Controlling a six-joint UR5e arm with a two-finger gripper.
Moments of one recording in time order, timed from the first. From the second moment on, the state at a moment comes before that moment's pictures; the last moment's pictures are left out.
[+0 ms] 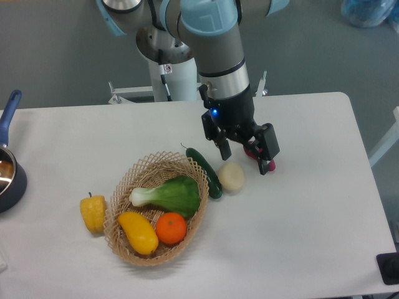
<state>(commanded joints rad) 2.45 -1.72 -1.60 -0.89 1.63 1.17</state>
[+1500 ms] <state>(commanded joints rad) 2.35 -1.79 -1.64 -0.85 1.57 0.70</state>
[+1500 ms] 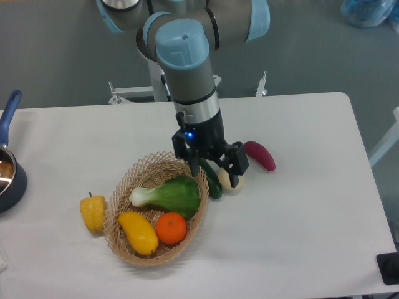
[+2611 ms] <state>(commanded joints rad) 2.18 -2.05 -1.55 -0.85 1.54 0.08</state>
